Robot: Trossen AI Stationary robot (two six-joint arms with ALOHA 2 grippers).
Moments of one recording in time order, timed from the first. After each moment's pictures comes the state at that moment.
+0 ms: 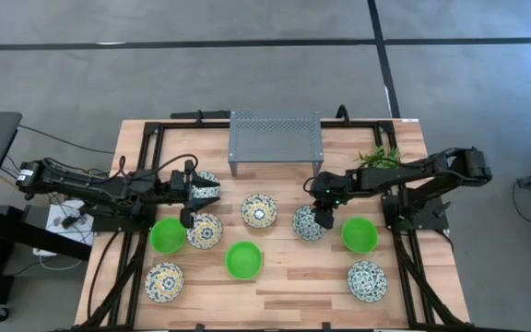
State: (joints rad) left arm -0.14 0.69 0.33 0.38 -0.19 0.00; right arm -0.07 1.36 0.60 -0.26 -0.08 0.31
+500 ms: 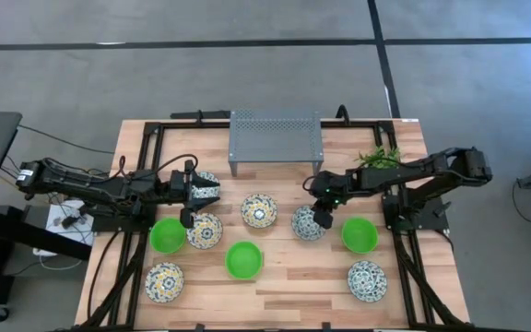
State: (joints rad) left arm -0.14 0.69 0.33 0.38 -0.19 0.00; right arm -0.07 1.36 0.61 -0.27 -0.11 0.36
